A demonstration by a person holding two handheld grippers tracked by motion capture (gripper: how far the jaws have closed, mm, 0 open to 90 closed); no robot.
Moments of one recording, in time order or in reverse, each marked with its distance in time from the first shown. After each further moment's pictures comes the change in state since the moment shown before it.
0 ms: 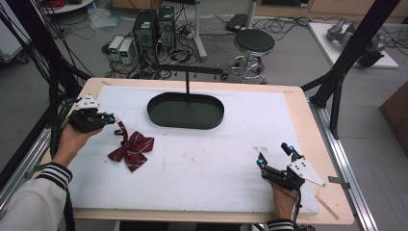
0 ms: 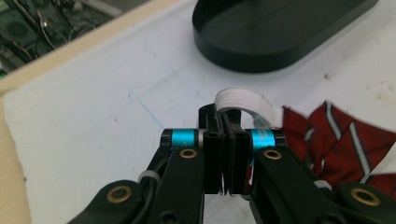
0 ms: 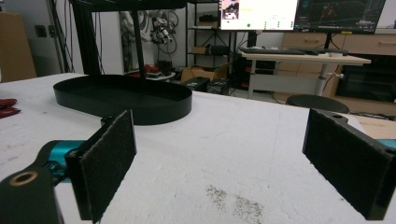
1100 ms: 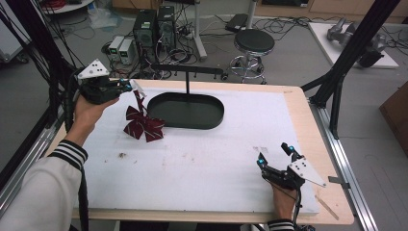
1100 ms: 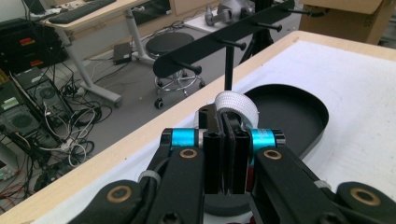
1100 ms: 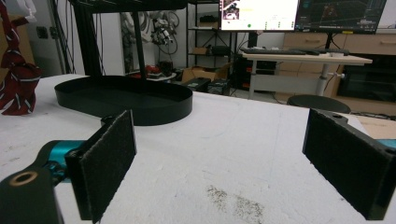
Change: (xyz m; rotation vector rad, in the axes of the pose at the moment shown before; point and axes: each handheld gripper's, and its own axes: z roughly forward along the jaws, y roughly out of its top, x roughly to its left) left arm -0.020 0.102 -0.001 -0.245 -0.032 0.039; right arm 0.000 0.000 0.000 0.001 0.003 0.011
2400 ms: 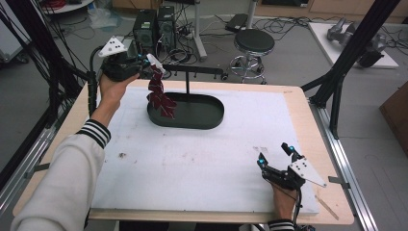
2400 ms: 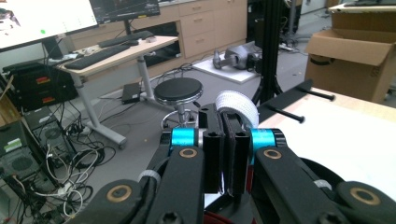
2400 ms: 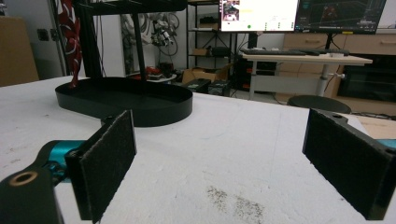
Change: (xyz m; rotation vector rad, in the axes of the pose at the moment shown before) left arm 0.009 0.043 0.059 -0.187 0.044 -0.038; right arm -0.001 0.000 0.000 -0.006 0.001 0.003
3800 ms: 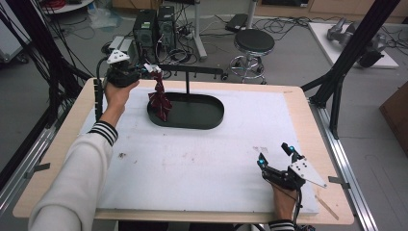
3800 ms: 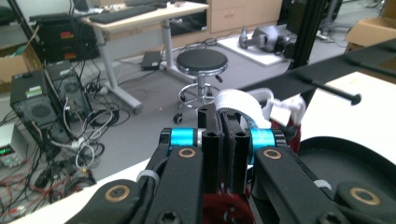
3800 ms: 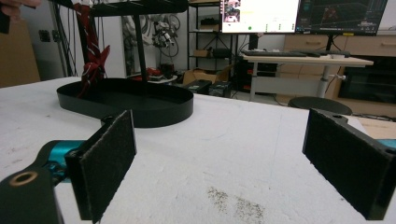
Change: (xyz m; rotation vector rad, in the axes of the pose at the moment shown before) left arm 0.021 -0.053 0.023 0.123 0.107 -0.095; right arm 0.000 0.000 -0.001 -0.004 0.006 0.007
